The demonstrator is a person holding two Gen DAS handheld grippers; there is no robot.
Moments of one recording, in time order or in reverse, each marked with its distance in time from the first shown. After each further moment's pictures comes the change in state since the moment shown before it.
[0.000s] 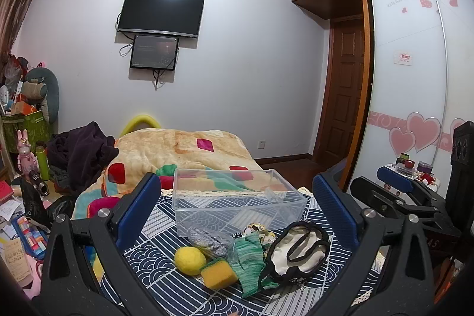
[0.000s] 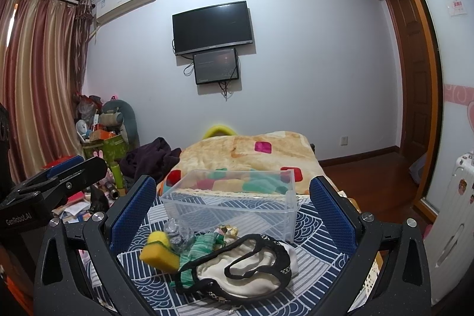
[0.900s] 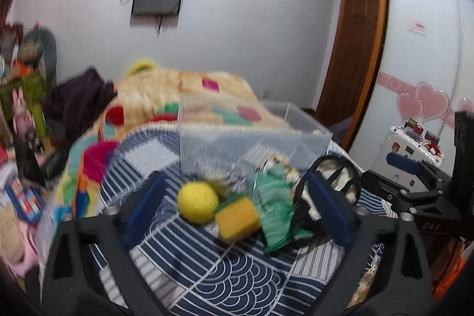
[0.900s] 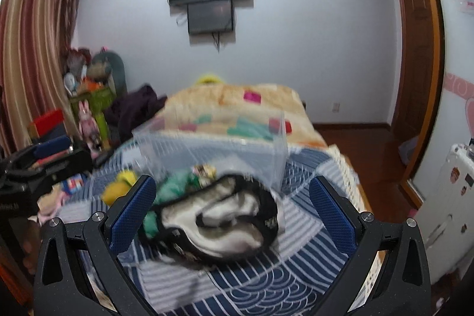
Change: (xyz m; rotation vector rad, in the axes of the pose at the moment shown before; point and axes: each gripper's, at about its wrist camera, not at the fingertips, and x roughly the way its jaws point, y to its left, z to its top) left arm 0.047 0.033 -0.070 -0.065 0.282 0.000; right arm 0.034 -0.016 -0.050 -0.061 0.255 -0.058
